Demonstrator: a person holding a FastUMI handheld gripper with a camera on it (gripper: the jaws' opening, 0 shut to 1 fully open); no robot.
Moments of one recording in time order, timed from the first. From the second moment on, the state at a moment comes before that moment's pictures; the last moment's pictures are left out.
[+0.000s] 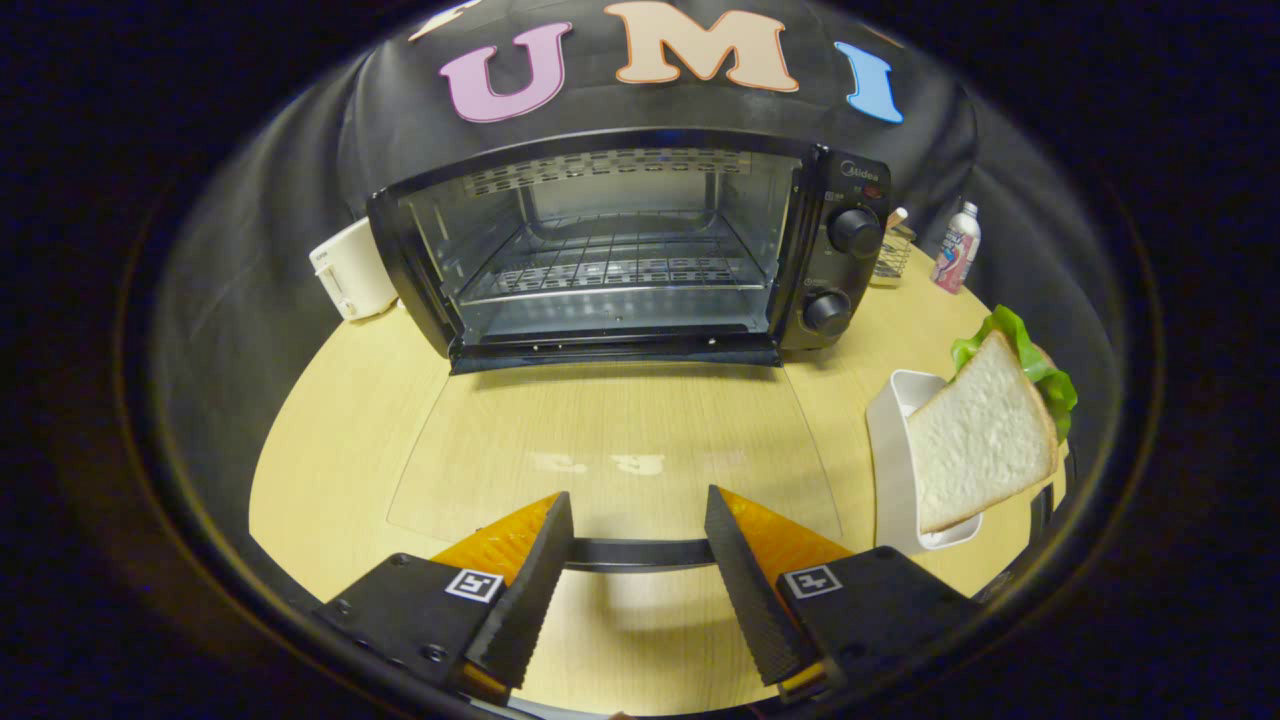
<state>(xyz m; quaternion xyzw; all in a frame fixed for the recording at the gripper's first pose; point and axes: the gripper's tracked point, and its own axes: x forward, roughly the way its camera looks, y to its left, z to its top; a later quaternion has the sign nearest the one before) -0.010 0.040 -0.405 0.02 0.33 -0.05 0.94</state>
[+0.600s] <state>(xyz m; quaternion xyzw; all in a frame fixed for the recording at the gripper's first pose) -0.012 -0.015 -0.324 0.04 0.28 -0.05 0.96</state>
